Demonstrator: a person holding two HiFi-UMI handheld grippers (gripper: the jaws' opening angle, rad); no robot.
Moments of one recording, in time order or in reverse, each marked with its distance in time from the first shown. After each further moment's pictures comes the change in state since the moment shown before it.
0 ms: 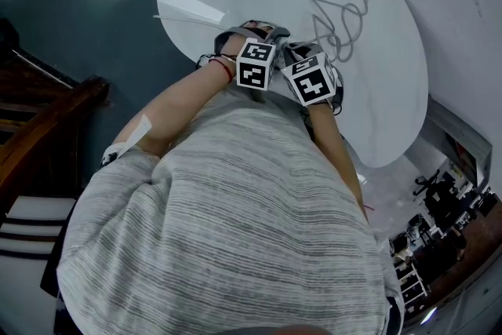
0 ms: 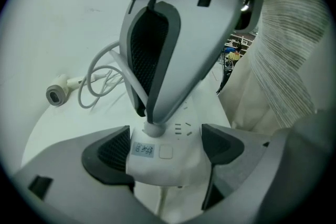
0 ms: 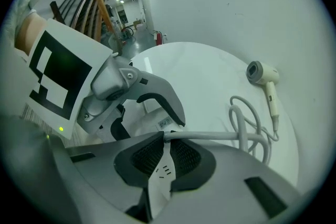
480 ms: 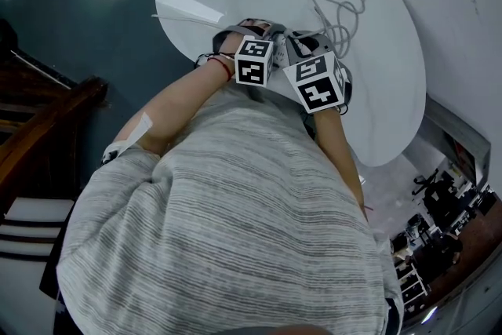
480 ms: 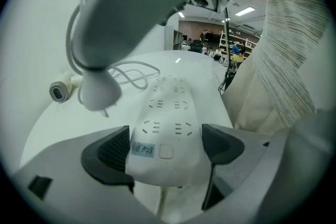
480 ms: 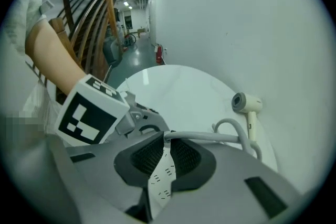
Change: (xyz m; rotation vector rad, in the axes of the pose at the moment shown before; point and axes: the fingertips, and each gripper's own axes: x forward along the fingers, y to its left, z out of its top) left arm -0.001 0.006 -0.001 -0.039 -0.004 0.021; right arm -0.050 -0.010 0.045 -0.083 -0.125 -0.097
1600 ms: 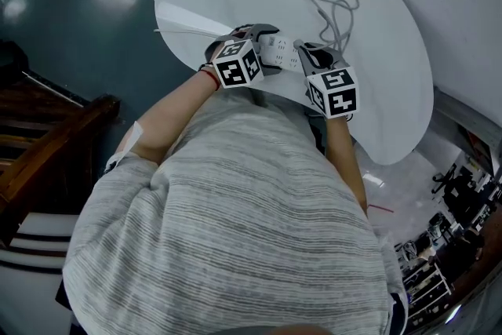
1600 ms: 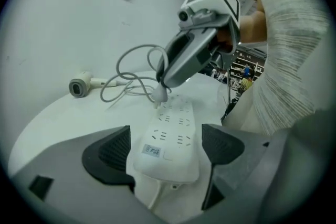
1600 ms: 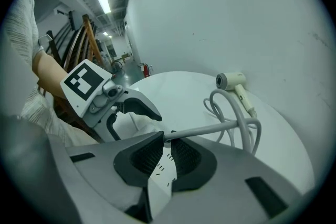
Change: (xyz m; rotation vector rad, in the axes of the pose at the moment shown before) left arm -0.031 0.009 0.014 -0.172 -0.201 0.040; right arm -0.011 -0.019 -0.048 0.288 -0.198 0.013
